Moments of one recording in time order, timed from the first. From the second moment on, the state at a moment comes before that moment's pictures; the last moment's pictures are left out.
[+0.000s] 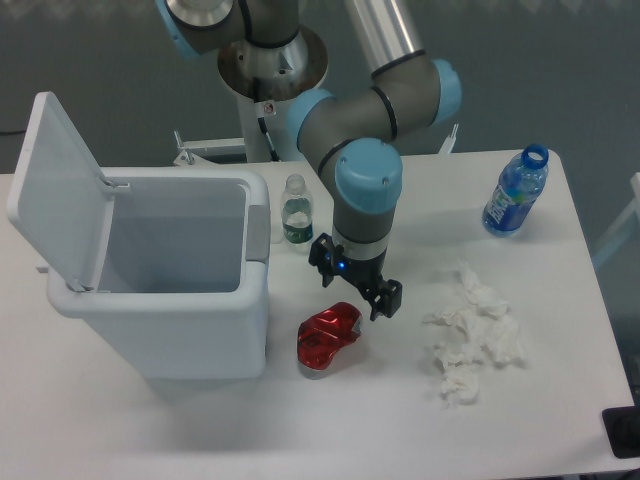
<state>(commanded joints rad) 2.49 -1.96 -1.78 -0.92 1.50 1.15</state>
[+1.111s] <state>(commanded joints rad) 2.48 -2.05 -1.74 -0.92 1.51 1.16</state>
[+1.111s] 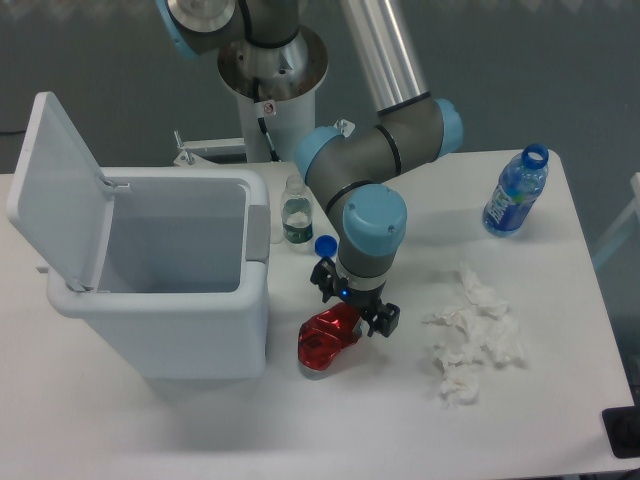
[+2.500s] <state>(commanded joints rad) 2.47 -2.07 -1.74 -0.92 1.52 1.16</state>
